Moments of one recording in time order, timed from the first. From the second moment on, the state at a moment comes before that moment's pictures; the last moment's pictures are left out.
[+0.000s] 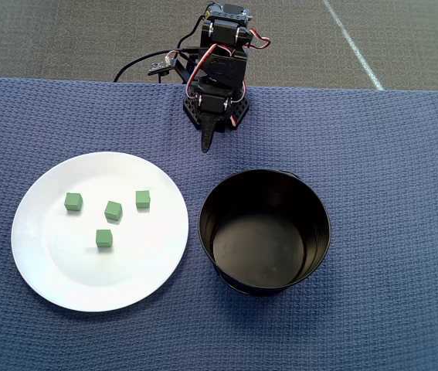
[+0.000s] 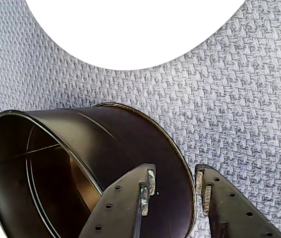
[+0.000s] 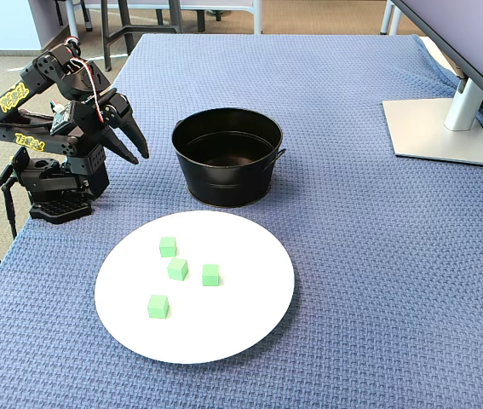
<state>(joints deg) 9.1 173.8 140.8 84.4 -7.4</state>
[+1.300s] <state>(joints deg) 14.4 144.4 125.8 83.5 -8.5</state>
